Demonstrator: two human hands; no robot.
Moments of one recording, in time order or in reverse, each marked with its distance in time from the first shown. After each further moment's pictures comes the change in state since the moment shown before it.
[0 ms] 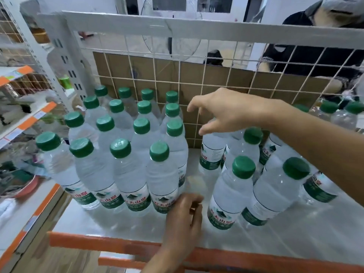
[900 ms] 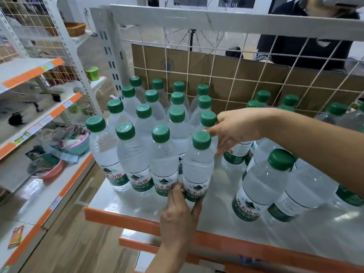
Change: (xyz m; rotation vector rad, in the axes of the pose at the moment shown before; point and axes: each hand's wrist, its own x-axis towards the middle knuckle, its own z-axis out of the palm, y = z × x) left_hand -0.017 -0.016 -0.042 0.604 0.293 -0.110; right_hand 0.027 -0.035 0.040 0.932 -0.482 0.220
